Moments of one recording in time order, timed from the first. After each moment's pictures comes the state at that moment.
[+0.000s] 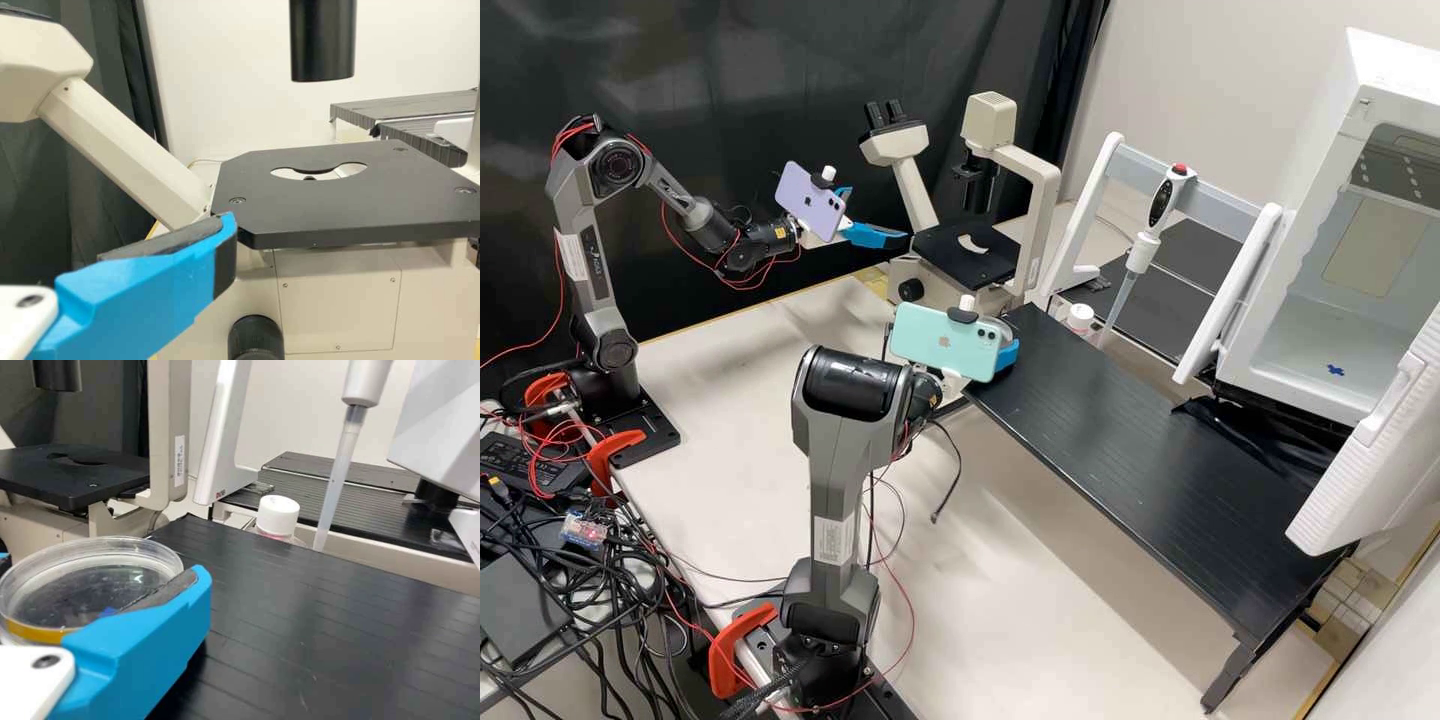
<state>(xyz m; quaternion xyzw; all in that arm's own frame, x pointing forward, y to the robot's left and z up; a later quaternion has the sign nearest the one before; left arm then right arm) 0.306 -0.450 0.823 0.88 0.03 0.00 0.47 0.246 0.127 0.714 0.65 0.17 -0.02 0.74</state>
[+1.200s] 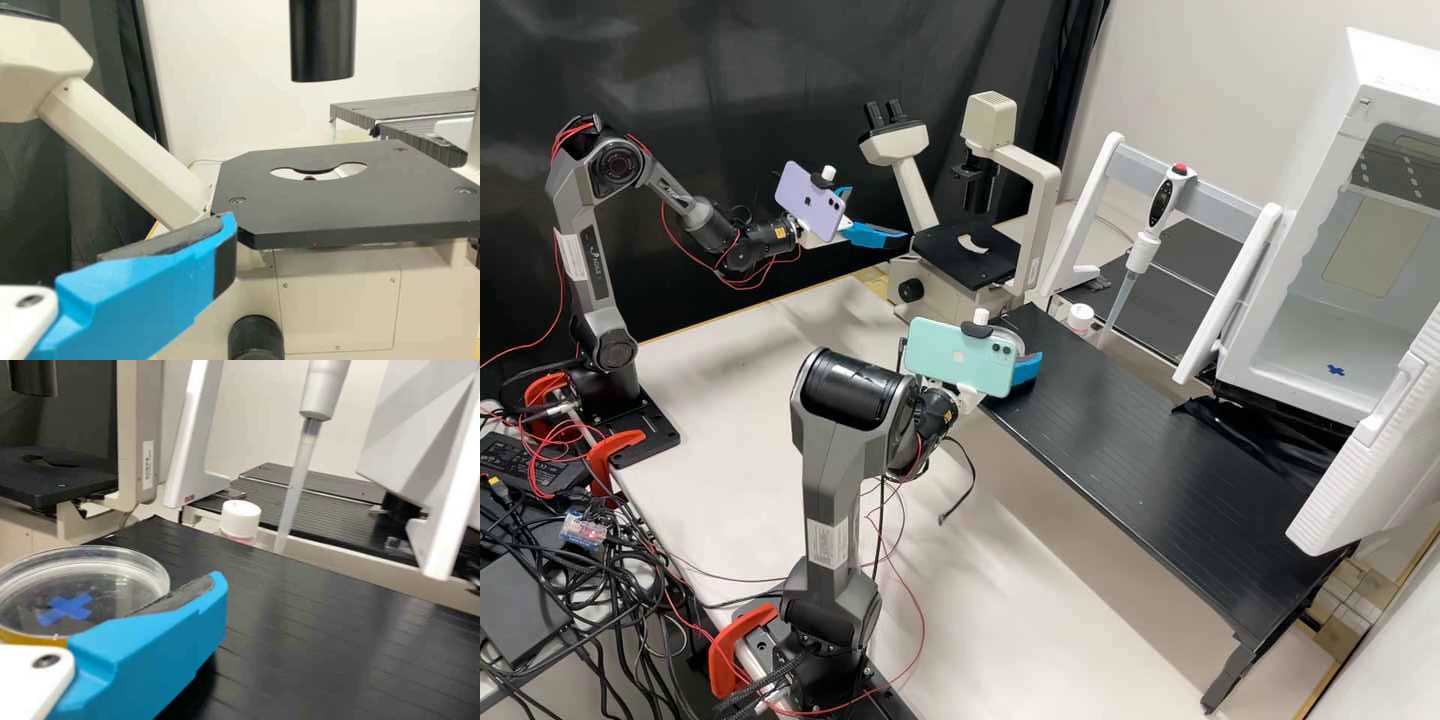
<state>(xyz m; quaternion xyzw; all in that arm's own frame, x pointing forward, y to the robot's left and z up) 0.306 -0.450 0.823 0.88 0.03 0.00 0.47 0.241 0.101 0.742 0.65 0.16 0.01 0.75</state>
